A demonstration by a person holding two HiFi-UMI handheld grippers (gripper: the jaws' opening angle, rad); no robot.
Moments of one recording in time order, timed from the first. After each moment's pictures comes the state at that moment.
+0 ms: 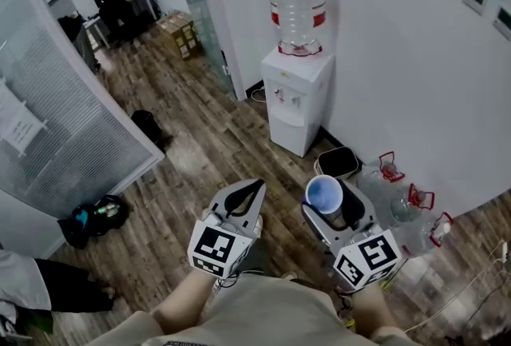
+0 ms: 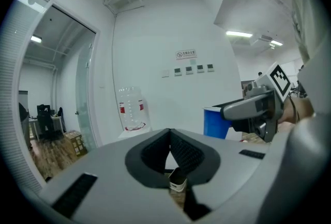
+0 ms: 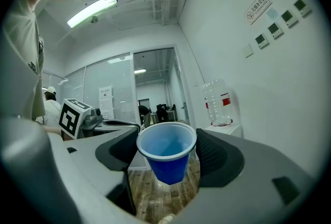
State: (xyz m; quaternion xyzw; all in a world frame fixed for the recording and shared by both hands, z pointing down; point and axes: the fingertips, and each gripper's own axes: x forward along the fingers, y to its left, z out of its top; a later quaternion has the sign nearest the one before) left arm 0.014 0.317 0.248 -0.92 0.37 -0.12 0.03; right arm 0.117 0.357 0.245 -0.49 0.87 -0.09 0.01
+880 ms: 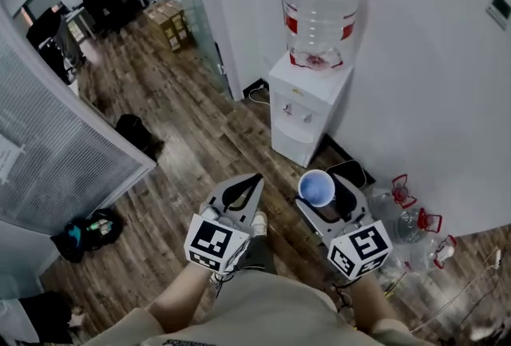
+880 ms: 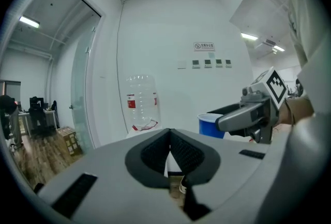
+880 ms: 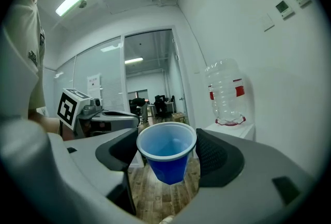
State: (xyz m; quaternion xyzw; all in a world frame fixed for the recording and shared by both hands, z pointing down) left arm -0.023 0.085 0.276 -0.93 0.35 -0.12 0.00; right arm 0.070 0.119 0.287 -0.49 0.87 -0.11 -0.04
